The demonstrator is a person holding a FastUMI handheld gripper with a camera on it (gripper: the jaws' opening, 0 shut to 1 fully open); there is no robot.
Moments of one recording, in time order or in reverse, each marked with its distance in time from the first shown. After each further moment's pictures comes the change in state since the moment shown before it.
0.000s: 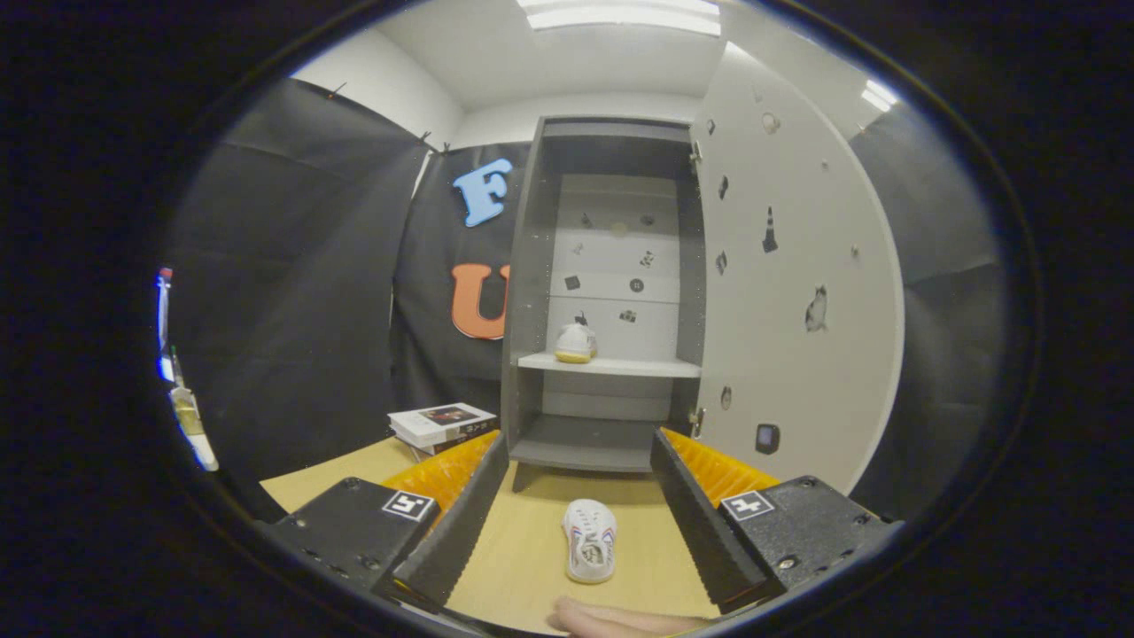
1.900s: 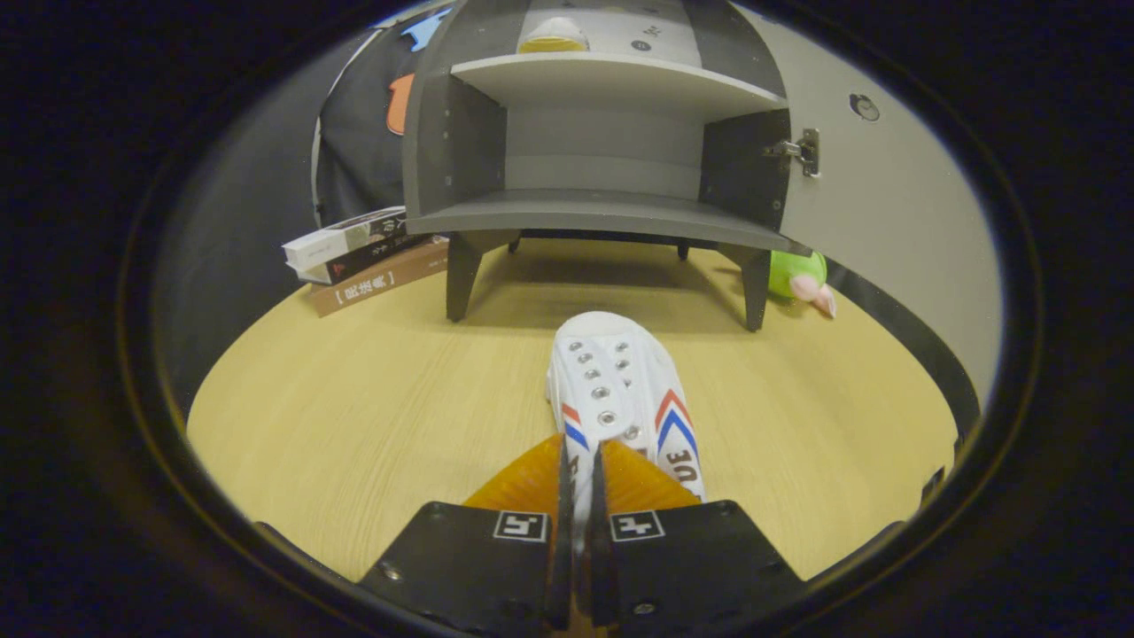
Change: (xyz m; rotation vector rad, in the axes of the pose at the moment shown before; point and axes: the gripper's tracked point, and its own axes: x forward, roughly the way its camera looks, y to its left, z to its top) arm 0.147 -0.005 -0.287 0.030 0.649 -0.059
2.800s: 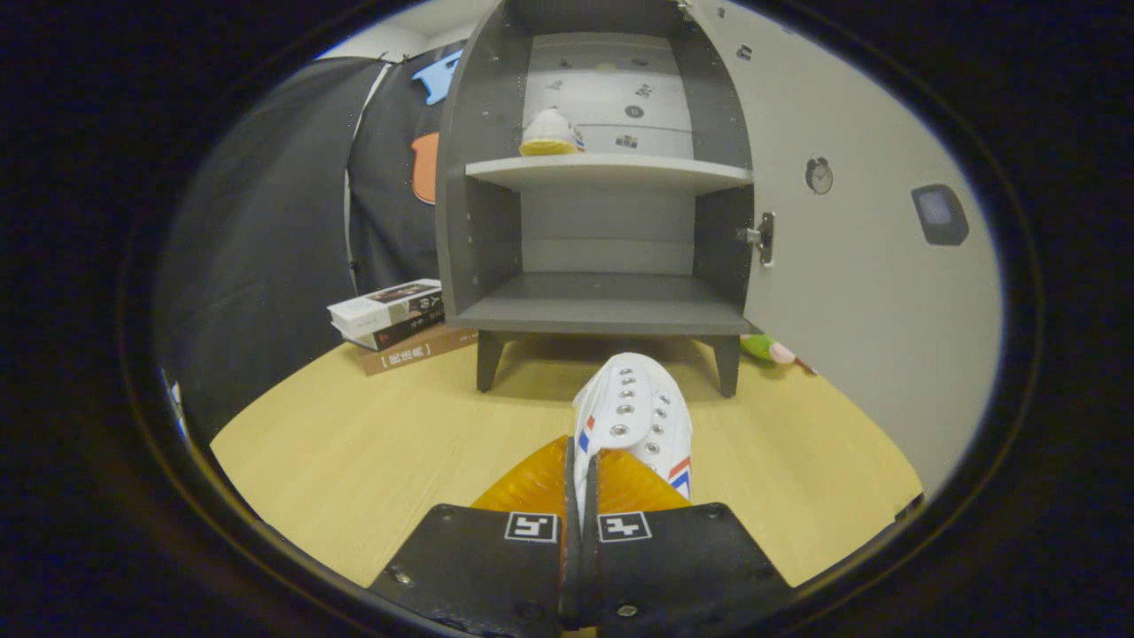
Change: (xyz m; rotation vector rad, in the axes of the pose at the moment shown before) arm -0.090 -0.016 0.070 -0.009 -0.239 0.067
